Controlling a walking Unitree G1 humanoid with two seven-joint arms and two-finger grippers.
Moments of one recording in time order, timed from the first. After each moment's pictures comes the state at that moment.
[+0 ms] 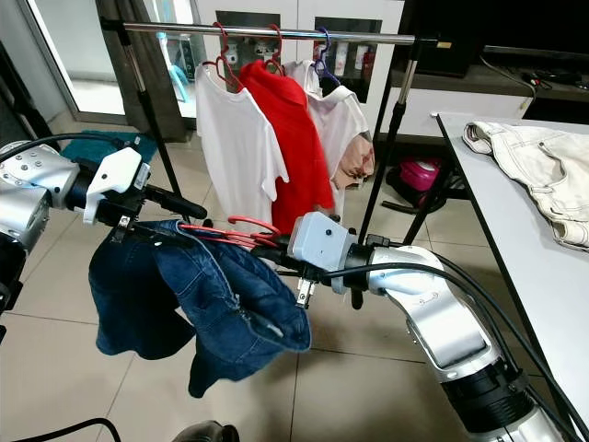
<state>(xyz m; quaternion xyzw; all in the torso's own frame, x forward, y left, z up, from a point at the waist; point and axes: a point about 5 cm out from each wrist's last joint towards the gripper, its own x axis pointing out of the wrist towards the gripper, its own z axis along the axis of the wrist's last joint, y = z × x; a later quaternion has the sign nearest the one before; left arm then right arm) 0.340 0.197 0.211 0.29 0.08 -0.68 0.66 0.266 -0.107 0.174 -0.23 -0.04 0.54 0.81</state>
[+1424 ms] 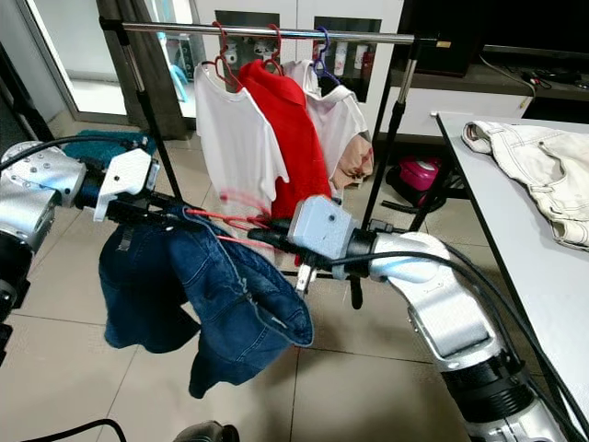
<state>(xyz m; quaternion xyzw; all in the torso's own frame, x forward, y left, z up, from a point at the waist) 0.347 0.198 0.205 0.30 0.09 -0.64 0.70 0.269 -0.109 0.200 -0.23 -0.08 0.54 0.81</state>
